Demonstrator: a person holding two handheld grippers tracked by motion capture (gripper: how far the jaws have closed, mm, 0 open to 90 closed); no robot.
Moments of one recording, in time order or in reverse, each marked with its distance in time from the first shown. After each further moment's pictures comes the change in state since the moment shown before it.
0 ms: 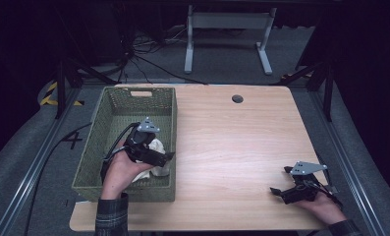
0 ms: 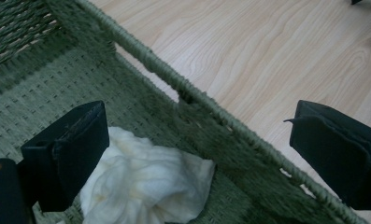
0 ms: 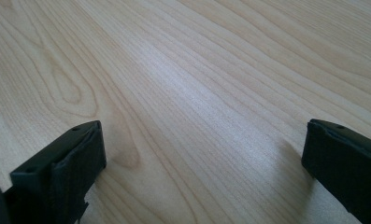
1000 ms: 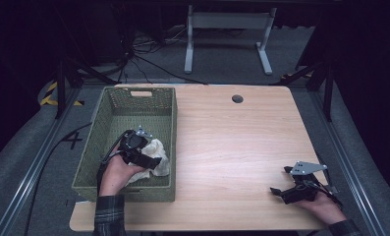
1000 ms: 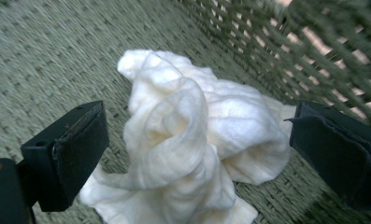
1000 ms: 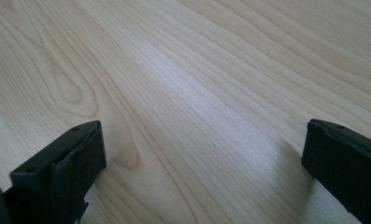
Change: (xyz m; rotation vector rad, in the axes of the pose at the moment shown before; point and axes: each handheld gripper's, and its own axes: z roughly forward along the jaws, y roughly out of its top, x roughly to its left) left arm 0.035 -0.039 0.042 0.199 0.094 -0.054; right arm 0.000 0.000 0.000 0.001 0.001 -0.001
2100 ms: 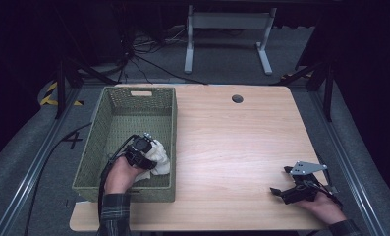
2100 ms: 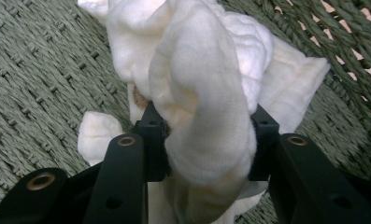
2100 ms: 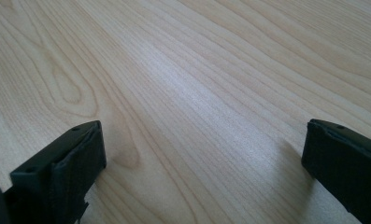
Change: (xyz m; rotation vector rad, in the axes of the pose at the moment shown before) left arm -0.001 -0.002 0.020 0.202 -0.029 -0.027; right arm 0.000 0.000 0.000 0.000 0.000 -0.001
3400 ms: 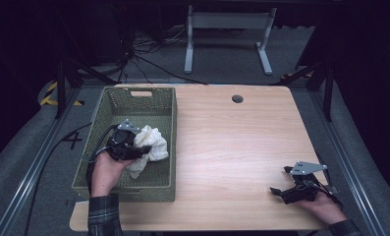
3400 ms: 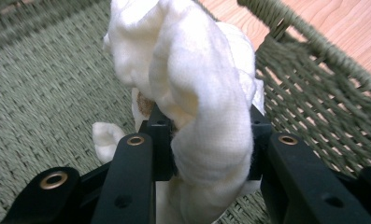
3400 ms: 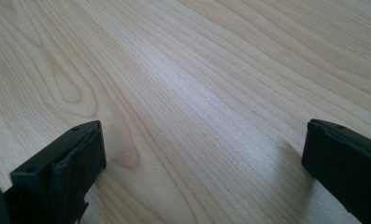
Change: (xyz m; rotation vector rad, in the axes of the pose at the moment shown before) left arm 0.010 -0.013 -0.067 -0.357 -0.036 -0.025; right arm 0.000 0.000 0.000 0.000 0.000 0.001
